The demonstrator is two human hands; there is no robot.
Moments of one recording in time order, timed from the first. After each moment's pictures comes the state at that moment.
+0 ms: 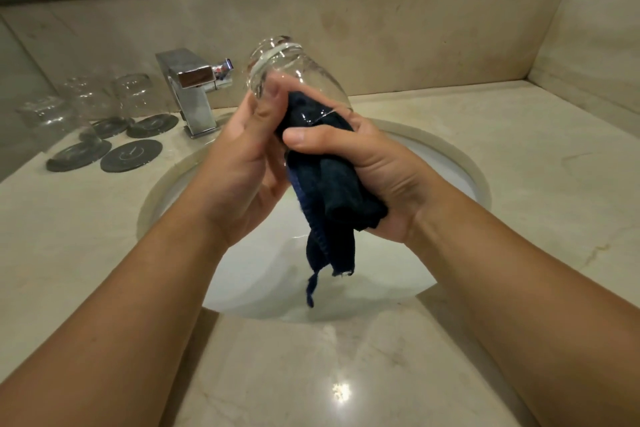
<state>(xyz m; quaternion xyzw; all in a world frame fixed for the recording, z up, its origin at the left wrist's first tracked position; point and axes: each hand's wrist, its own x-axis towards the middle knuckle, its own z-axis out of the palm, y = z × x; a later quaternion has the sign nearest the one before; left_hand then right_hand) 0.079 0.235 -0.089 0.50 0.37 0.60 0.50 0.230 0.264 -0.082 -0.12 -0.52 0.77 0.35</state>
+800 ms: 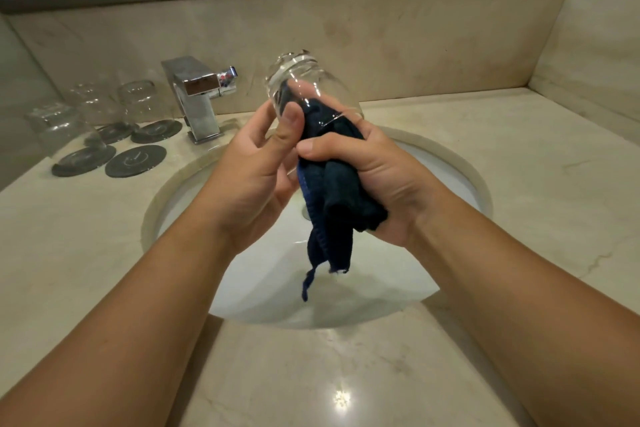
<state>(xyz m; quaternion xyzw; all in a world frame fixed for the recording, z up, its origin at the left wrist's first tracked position) 0.084 0.232 -0.092 0.48 0.40 0.61 0.49 0.229 0.271 -0.086 -0.17 -0.52 0.74 0.39</state>
